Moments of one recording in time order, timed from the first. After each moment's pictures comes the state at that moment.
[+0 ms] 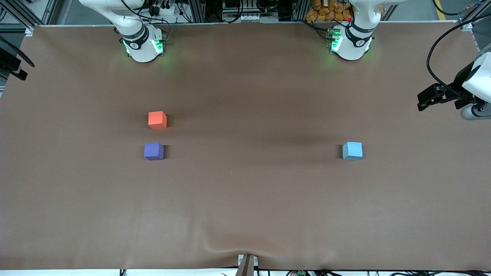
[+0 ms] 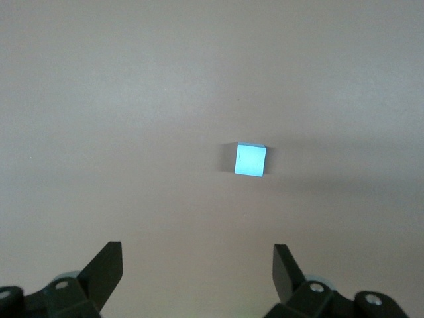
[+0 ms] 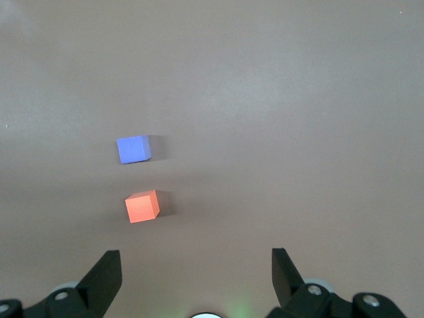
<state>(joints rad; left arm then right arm) 0.05 0.07 -0.14 -1.47 0.07 1.52 -0.11 -0.03 -0.09 -0.08 -1.48 -0.01 1.40 -0.03</state>
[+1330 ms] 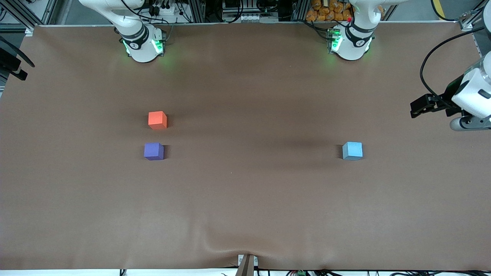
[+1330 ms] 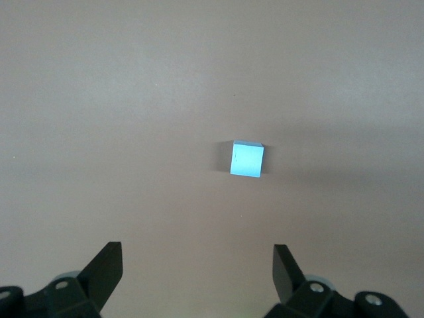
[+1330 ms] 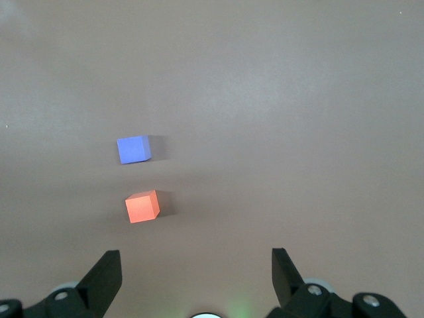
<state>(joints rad) 0.05 0.11 -0.14 -1.50 0.06 1.55 -0.11 -0.03 -0.09 -0.08 -1.48 -0.01 1.40 -0.03</state>
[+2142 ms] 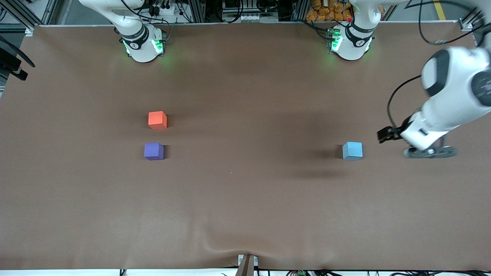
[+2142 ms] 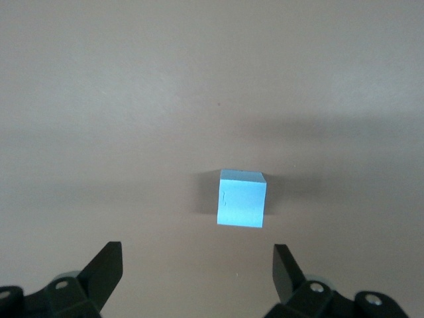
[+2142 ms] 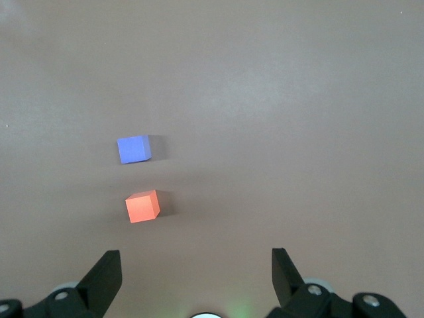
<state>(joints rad) 0.05 0.19 -0.15 -1.94 0.06 2.09 -0.11 -0.03 -0.09 -0.08 -1.48 -0.01 1.40 -0.03</state>
